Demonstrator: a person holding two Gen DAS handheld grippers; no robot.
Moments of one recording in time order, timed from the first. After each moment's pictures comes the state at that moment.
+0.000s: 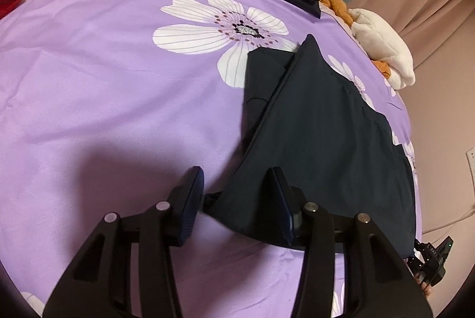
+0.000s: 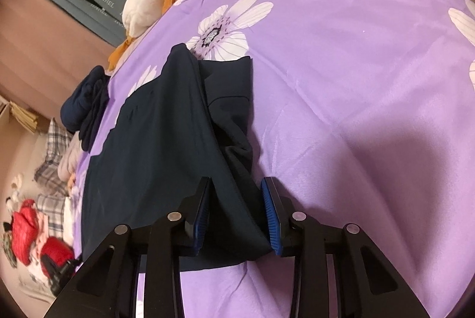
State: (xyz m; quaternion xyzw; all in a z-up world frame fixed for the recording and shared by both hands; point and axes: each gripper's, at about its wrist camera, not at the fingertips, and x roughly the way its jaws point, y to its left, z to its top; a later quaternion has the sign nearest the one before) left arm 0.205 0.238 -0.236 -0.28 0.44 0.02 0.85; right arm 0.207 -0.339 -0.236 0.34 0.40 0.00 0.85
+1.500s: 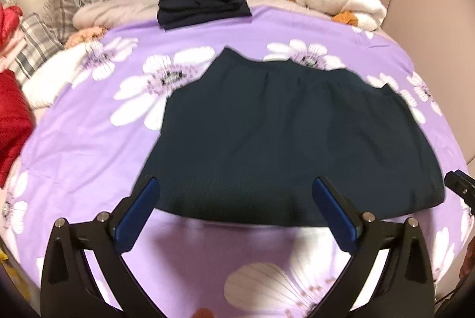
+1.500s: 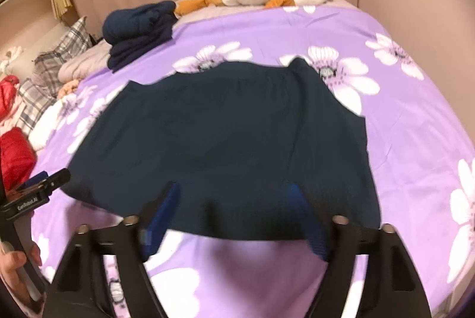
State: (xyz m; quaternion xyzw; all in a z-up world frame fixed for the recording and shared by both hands) left arm 0.182 0.097 -0.139 -0.05 0.42 0.02 0.91; right arm 0.187 -0.176 -0.130 0.05 0.39 0.06 0.92
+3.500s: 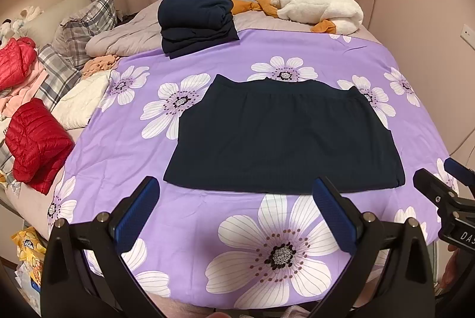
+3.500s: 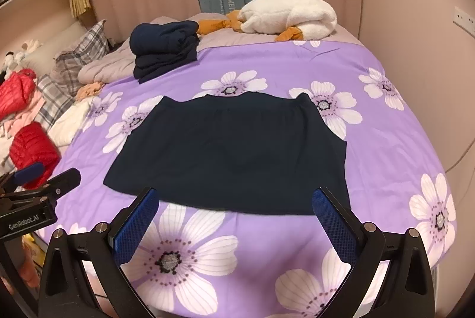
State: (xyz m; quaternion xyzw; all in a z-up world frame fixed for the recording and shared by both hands) left arm 0.105 0.055 -0.032 0.00 0.42 0.03 0.91; right arm 0.122 -0.144 -0.054 0.03 0.37 0.06 0.93
